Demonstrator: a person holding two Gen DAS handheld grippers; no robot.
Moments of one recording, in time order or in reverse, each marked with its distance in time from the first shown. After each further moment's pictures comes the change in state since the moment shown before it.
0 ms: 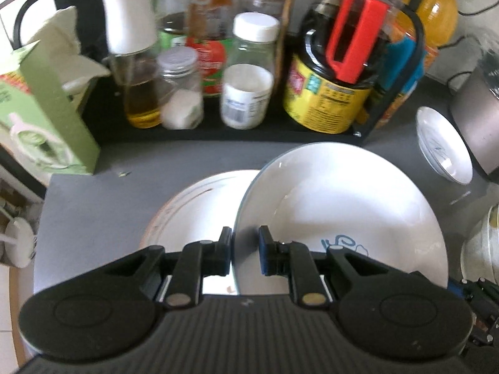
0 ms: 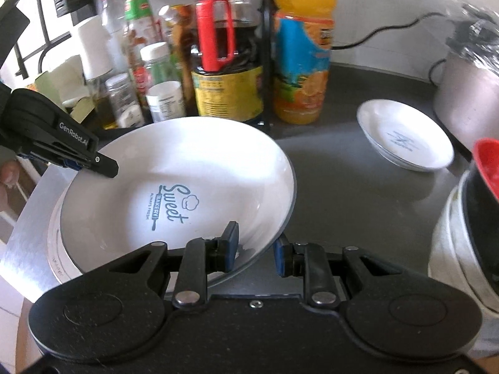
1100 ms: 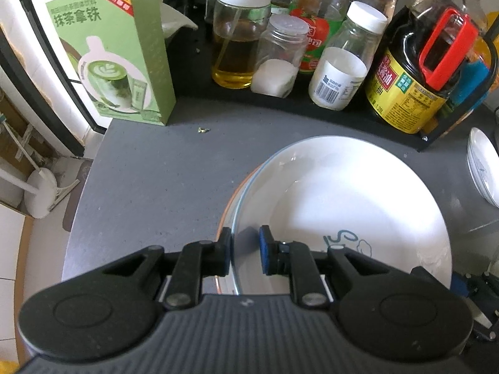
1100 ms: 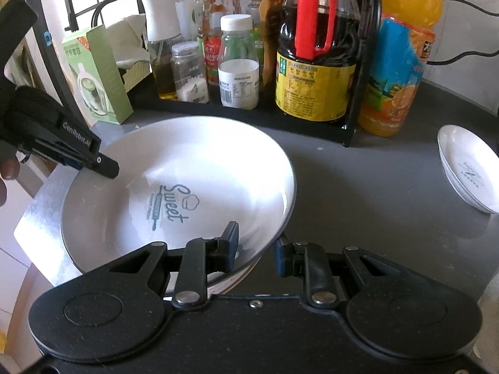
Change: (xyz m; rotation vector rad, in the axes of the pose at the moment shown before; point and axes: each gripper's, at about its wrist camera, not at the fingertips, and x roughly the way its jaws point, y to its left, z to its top) left arm 0.003 0.053 -0.031 -0.169 0.053 0.109; right arm 0.034 0.042 0.011 -0.183 0.060 0.150
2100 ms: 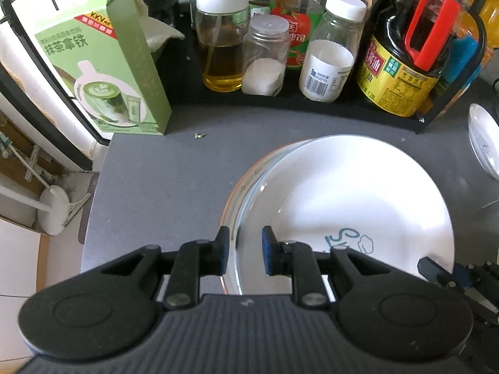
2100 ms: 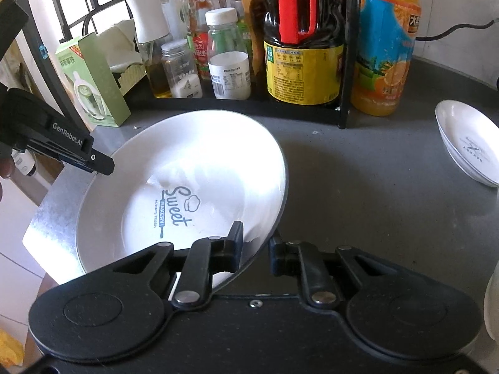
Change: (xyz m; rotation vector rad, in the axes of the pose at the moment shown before) left arm -0.009 -0.011 0.002 0.088 0.013 0.048; right arm 0.000 -0.012 -0.007 0.082 0.018 0.035
